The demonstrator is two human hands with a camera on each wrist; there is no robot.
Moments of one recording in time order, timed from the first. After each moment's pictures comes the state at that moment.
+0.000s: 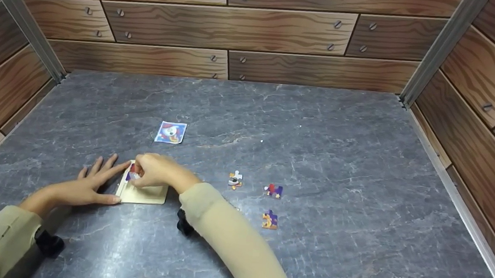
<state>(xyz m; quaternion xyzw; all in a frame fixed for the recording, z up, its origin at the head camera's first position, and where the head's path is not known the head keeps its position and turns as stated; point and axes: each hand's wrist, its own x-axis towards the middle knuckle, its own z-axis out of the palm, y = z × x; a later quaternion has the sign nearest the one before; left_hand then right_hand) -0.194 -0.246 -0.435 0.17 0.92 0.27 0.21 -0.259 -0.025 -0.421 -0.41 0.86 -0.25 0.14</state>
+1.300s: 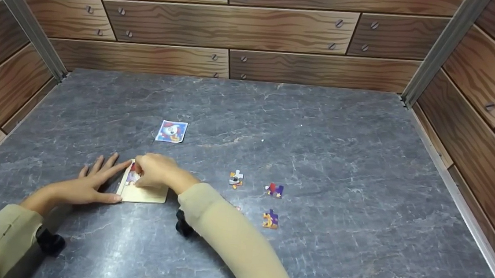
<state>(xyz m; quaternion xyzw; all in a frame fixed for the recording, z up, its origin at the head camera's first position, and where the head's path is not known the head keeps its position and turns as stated) -0.194 -0.246 -0.435 0.17 0.93 0.26 0.21 -0.256 -0.030 -0.423 -0.40 0.88 -0.21 0.13</state>
